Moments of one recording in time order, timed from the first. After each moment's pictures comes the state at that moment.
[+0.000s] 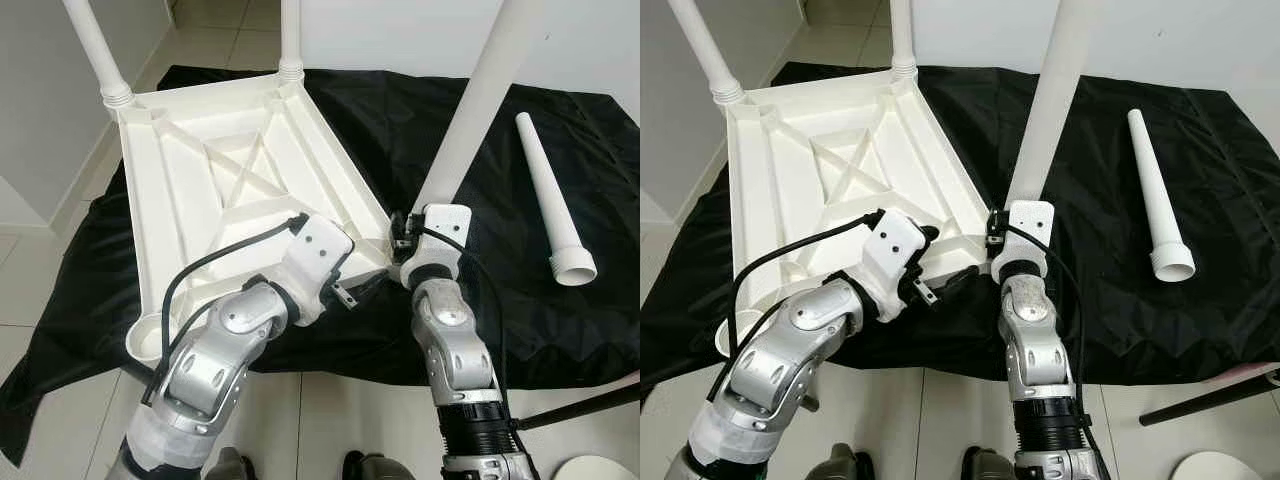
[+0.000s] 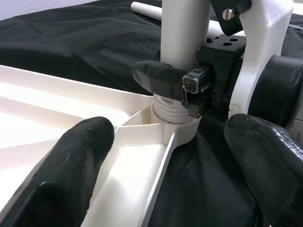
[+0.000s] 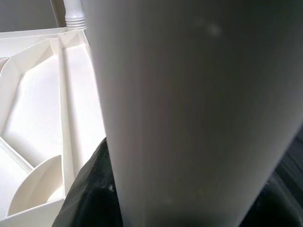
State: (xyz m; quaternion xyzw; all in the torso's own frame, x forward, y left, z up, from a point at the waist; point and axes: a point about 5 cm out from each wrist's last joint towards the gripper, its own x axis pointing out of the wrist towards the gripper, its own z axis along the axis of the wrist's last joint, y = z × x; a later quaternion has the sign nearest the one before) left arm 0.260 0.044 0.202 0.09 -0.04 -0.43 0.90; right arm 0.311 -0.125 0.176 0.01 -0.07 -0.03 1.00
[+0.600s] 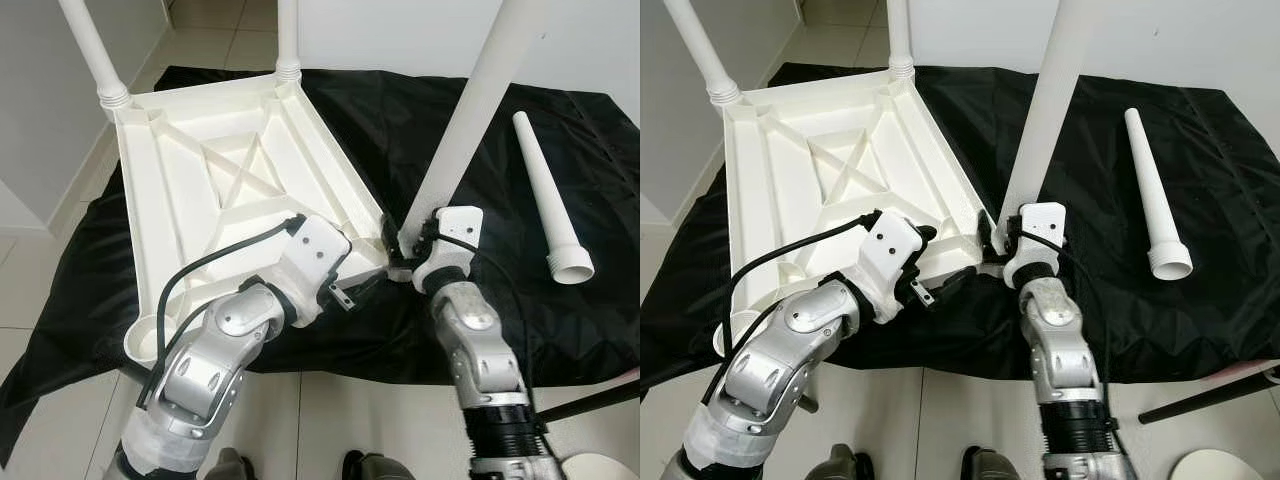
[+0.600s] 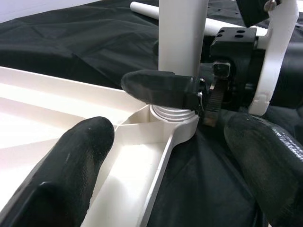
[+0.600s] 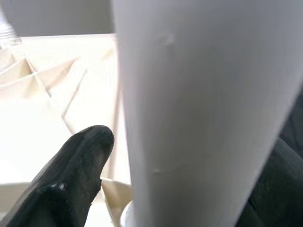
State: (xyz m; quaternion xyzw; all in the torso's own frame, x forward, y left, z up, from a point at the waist) left arm 0.258 0.047 0.202 0.10 -0.04 -0.43 0.90; right arm 0.312 -0.143 0.176 -0.02 -0.09 0.14 0.99
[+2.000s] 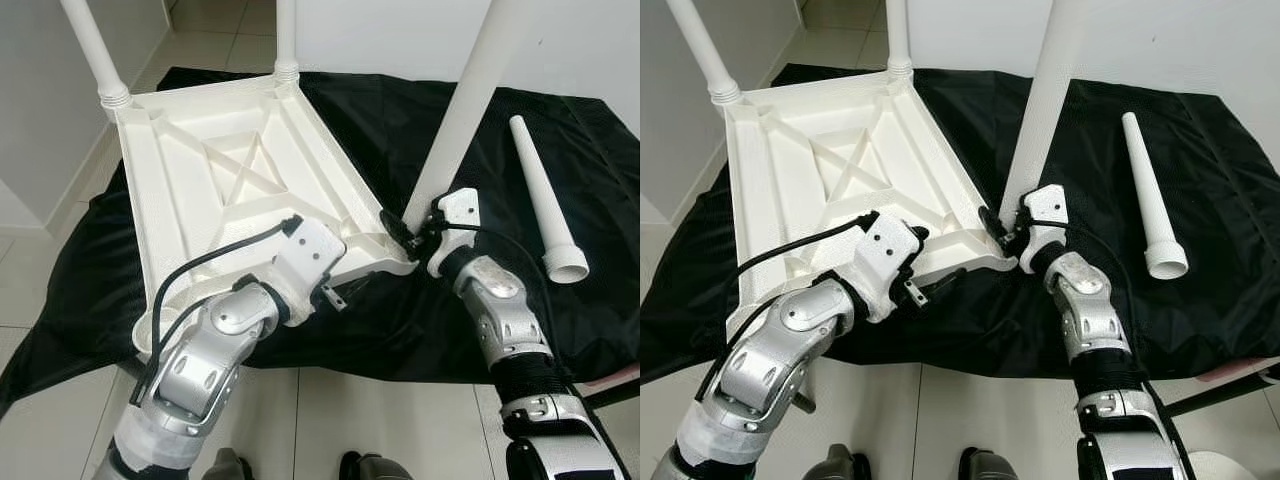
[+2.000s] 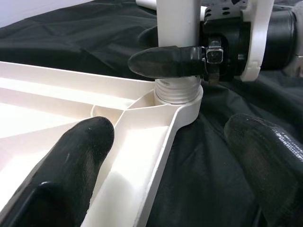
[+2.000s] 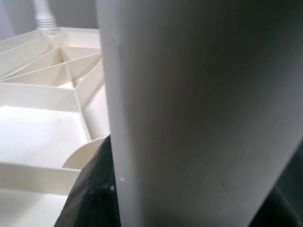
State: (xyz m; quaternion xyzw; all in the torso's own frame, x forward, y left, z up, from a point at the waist) left arm 0.261 0.053 0.200 0.12 -0.03 -0.42 0.90; right arm 0.342 -0.162 0.173 -0.06 -0.09 0.21 0.97
